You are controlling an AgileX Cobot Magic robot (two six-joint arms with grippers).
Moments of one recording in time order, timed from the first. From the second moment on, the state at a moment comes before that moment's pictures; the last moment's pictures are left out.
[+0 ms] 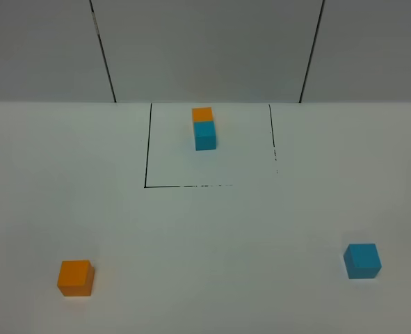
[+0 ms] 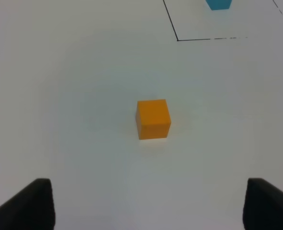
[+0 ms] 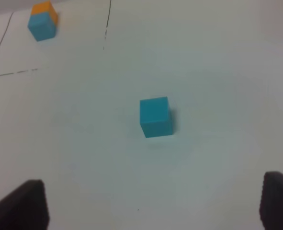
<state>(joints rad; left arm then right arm) 0.05 -0.01 -0.50 -0.20 1.08 0.14 -0.02 -0.01 -0.49 0.18 1.06 -0.07</state>
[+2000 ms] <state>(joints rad) 0.05 1.11 -0.74 -0.32 0.94 0.16 -0.02 -0.01 -0.49 0.18 1.06 -0.07</state>
